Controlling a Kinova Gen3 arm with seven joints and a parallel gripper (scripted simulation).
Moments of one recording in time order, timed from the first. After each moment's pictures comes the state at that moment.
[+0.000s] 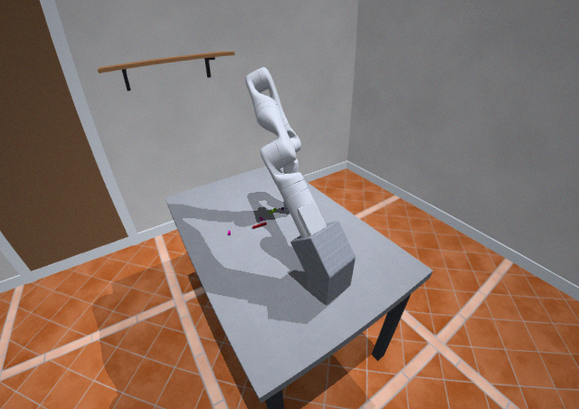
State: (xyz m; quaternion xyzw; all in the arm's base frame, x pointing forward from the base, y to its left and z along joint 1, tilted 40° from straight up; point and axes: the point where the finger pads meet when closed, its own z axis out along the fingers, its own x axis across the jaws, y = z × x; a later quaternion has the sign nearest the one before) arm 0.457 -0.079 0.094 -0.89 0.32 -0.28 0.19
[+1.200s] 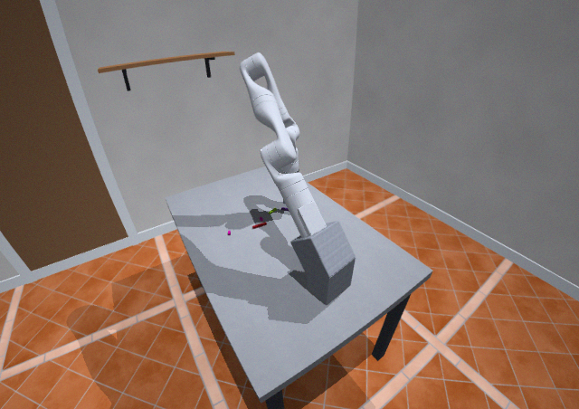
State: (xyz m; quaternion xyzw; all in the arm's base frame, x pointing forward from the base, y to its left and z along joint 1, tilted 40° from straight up) arm 0.417 -0.083 0.134 -0.89 0.32 -0.27 0.20
